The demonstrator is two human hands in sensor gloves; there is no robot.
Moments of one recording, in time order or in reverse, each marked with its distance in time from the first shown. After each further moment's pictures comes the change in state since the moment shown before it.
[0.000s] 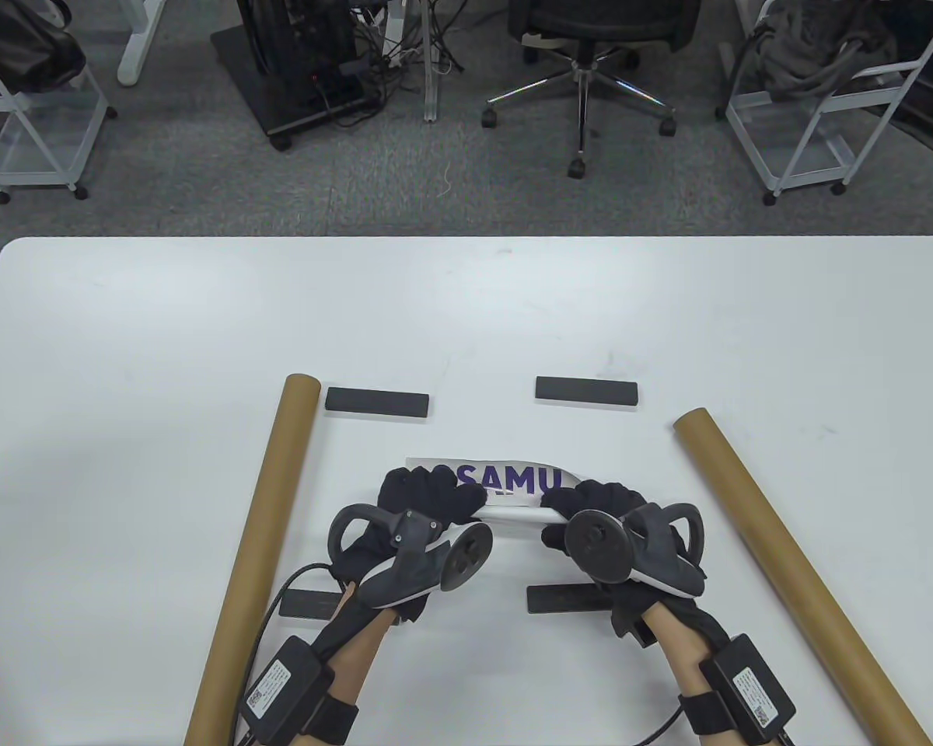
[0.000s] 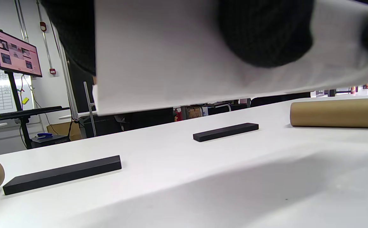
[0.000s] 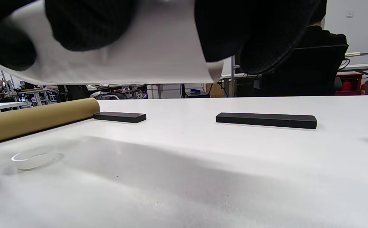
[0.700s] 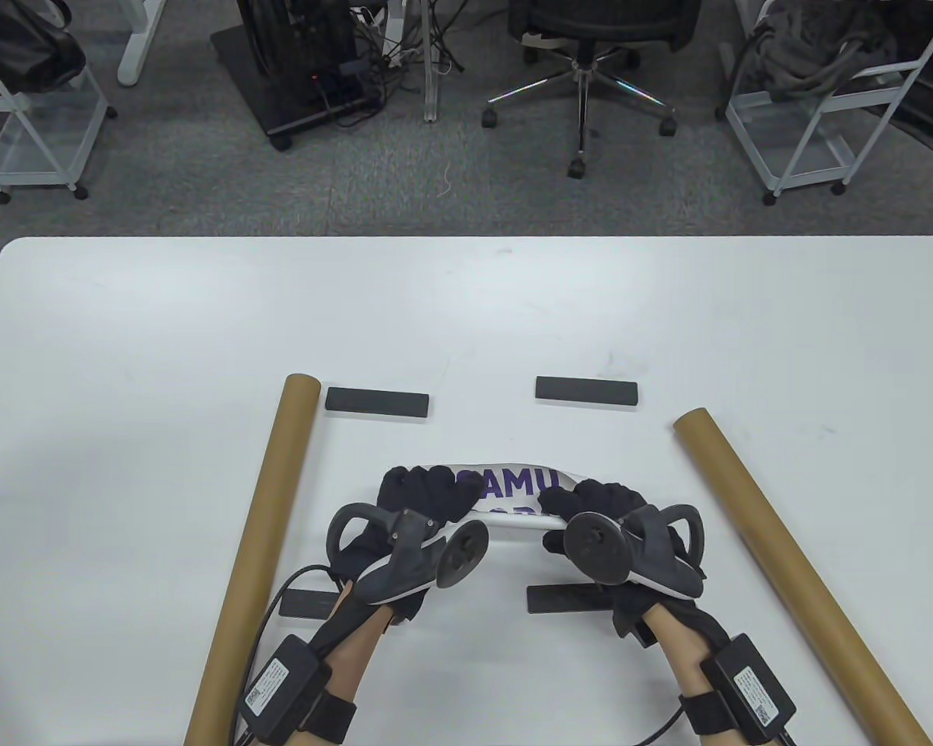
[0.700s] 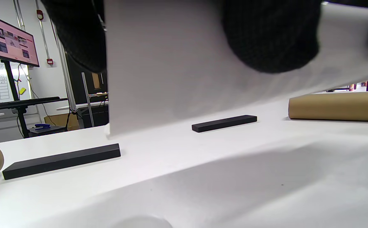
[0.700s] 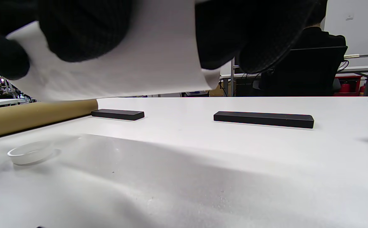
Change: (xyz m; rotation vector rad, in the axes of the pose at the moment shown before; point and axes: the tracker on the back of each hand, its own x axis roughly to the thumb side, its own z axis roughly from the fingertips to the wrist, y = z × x) left_hand -0.003 -0.009 0.000 -0.035 -0.004 0.018; right_hand -0.001 0.003 0.000 0.007 0.002 0.014
